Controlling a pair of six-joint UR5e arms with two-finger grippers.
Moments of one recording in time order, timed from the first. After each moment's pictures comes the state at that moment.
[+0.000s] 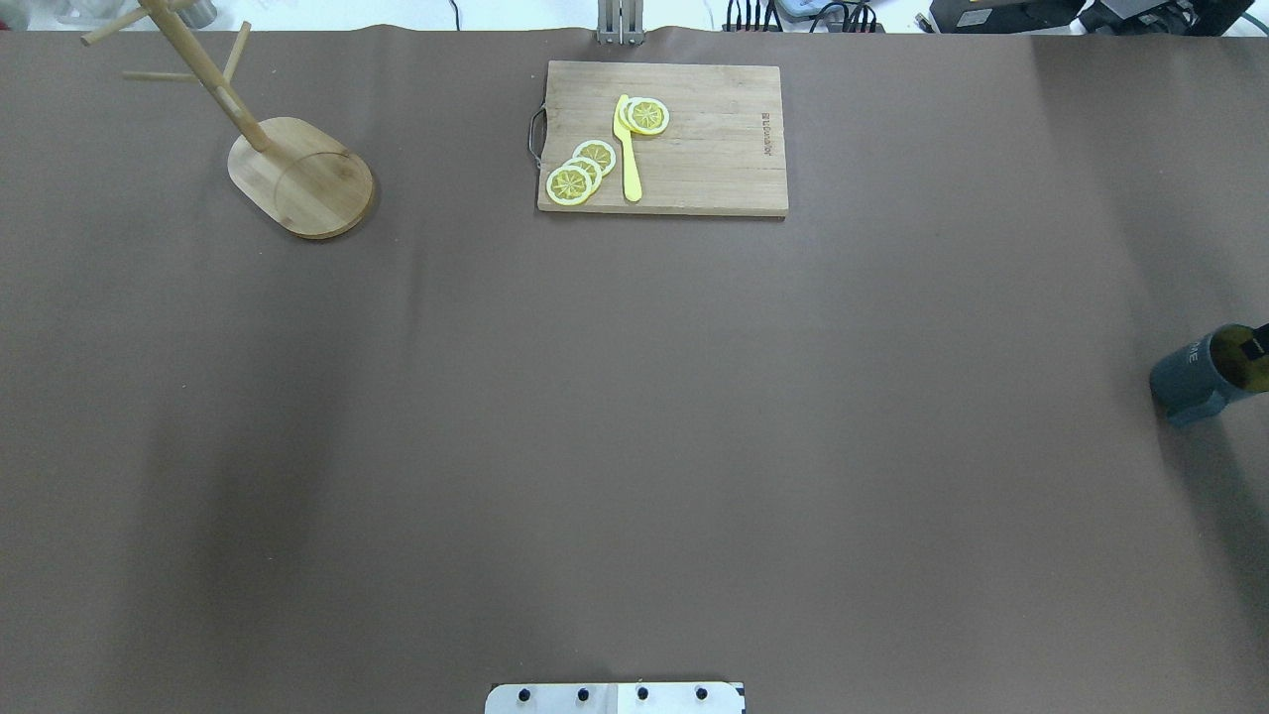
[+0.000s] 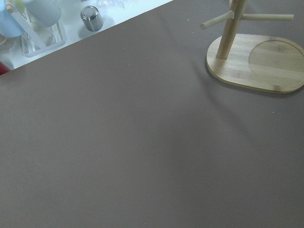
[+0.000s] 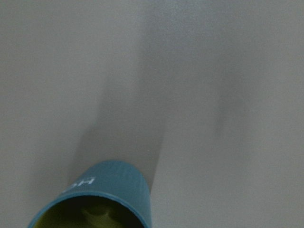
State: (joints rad) left arm -1.52 -1.50 -1.76 -2.06 -2.33 -0.01; right arm 1.27 -1.67 1.60 -1.25 2.27 0.14
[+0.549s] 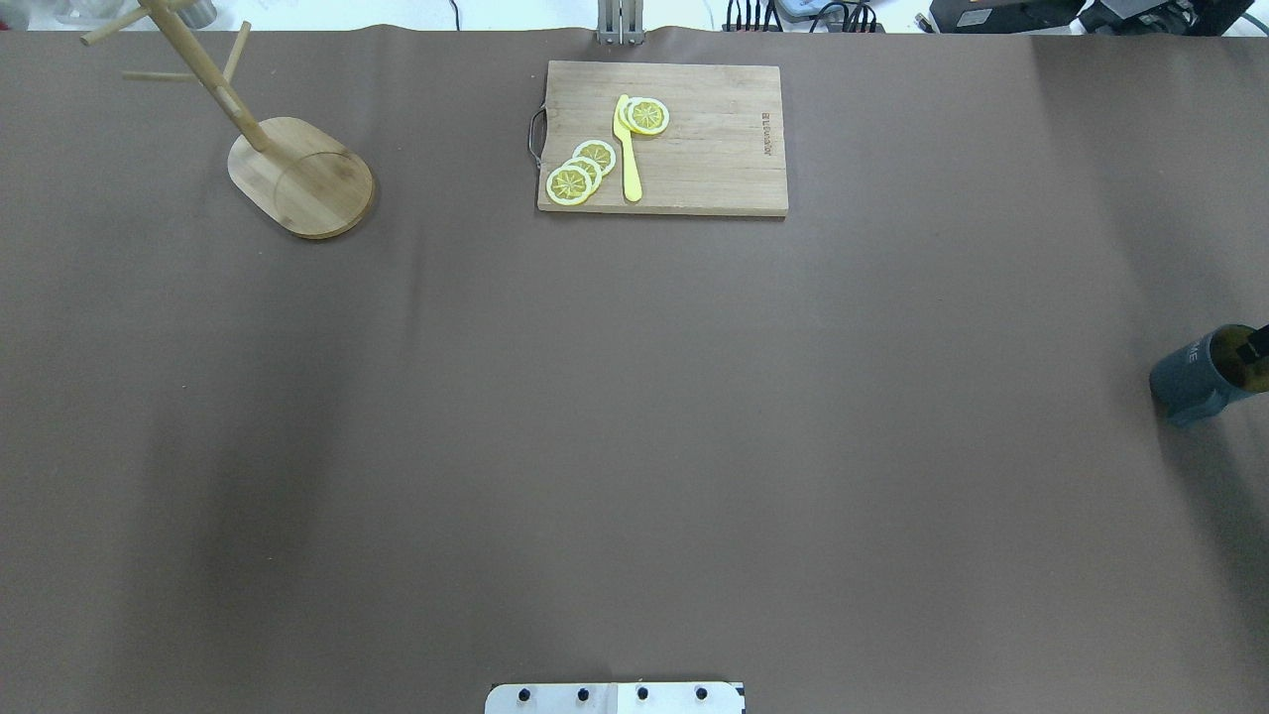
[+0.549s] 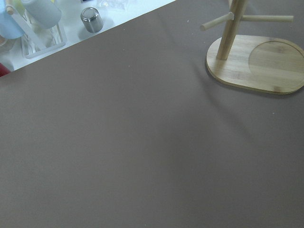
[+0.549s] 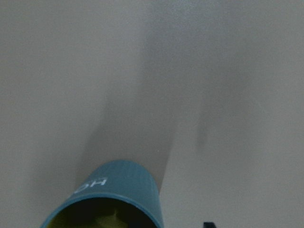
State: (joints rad) left arm -1.52 -1.51 -1.76 -2.06 -2.33 -0.01; right arm 1.26 -1.67 1.61 -1.25 2.28 0.13
